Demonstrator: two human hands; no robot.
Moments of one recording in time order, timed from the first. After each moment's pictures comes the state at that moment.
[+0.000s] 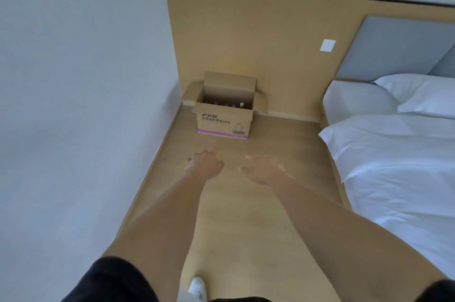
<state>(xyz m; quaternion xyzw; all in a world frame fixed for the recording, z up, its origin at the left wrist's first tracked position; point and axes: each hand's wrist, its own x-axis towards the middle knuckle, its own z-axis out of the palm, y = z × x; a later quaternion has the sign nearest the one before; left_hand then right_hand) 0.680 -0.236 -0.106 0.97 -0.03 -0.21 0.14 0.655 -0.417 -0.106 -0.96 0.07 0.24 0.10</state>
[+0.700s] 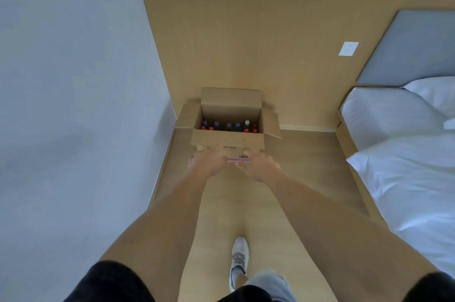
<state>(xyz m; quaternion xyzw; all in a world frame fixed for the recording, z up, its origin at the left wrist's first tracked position) 1.043 -0.235 -0.122 0.96 -0.06 -0.21 0.20 1.001 -0.399 -0.121 -0.95 0.12 0.21 0.19</state>
